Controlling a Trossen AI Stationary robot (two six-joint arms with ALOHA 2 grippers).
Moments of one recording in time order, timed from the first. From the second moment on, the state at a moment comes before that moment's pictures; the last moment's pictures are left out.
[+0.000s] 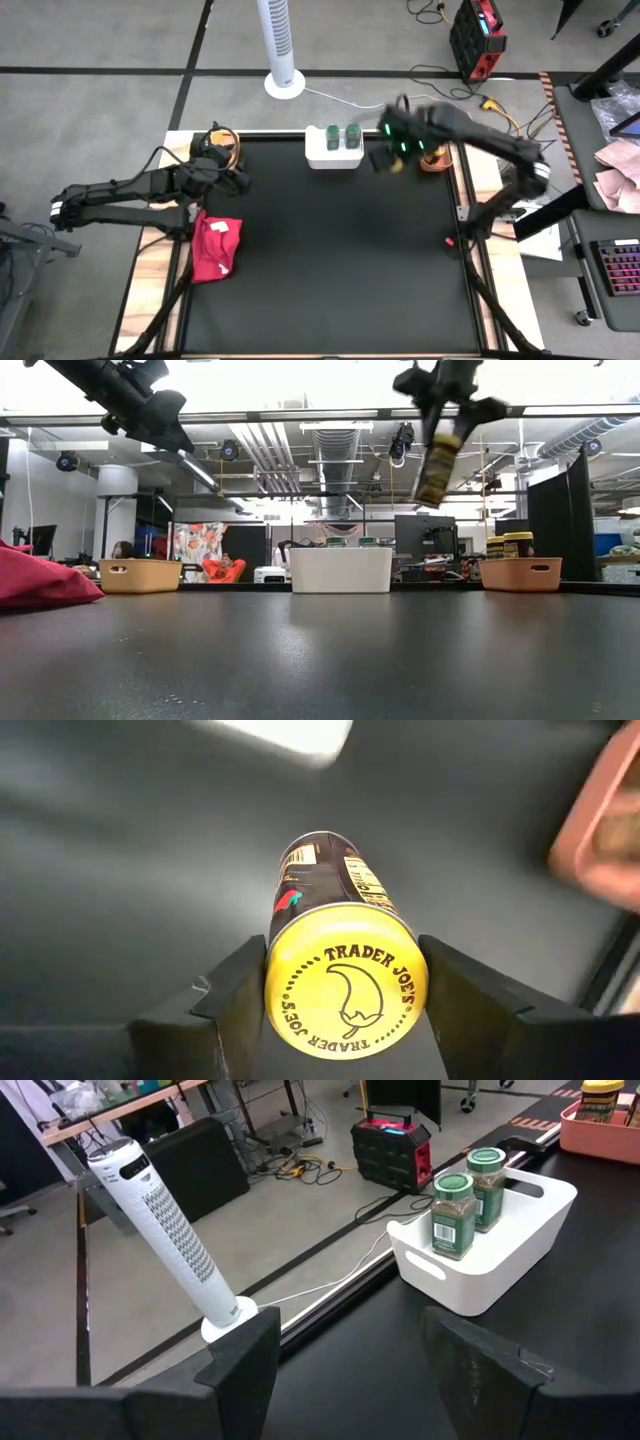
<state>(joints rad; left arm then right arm) 0.16 0.73 0.70 -0.48 -0.80 -0.16 -0.36 1.52 1.64 -1.39 0.06 0.83</state>
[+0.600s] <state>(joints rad) 0.17 0.73 0.70 -0.49 -0.80 -0.11 -0.86 1.77 2.03 -1.57 -0.08 0.42</state>
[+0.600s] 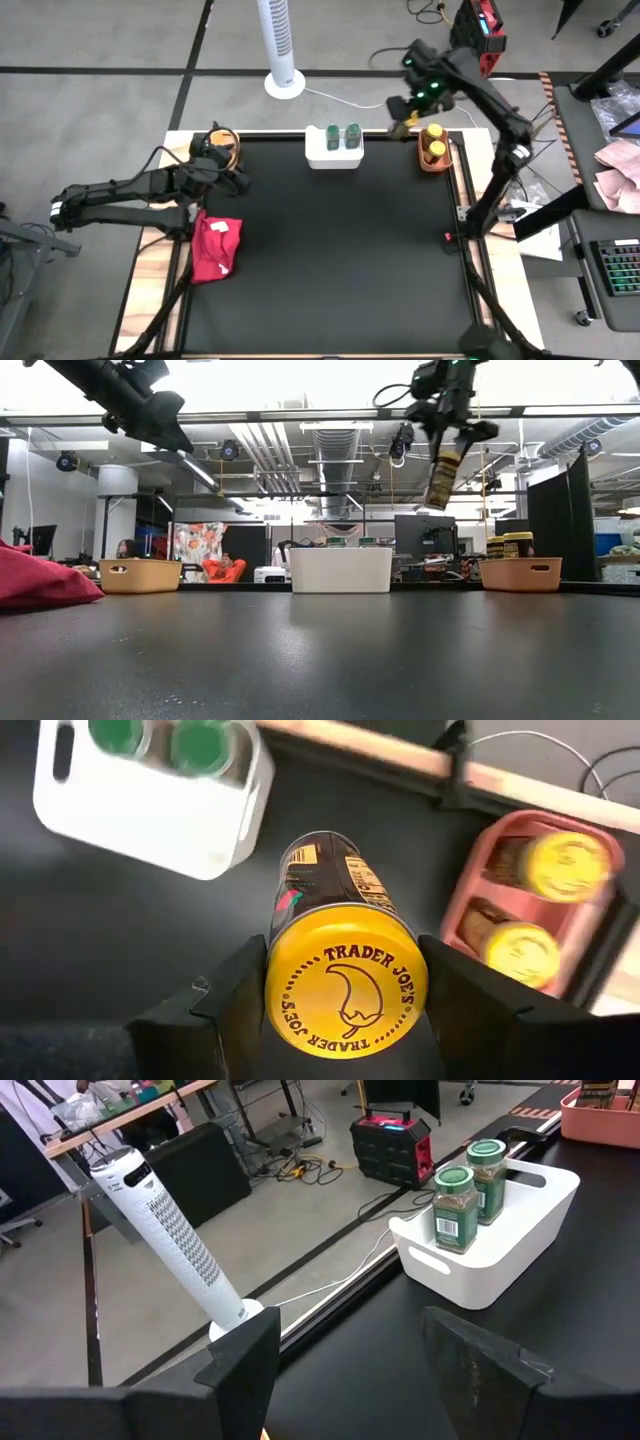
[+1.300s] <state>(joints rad) 0.16 0.73 0.70 -0.49 -0.80 -0.13 -1.00 1.58 1.64 -1.53 0.04 0.44</state>
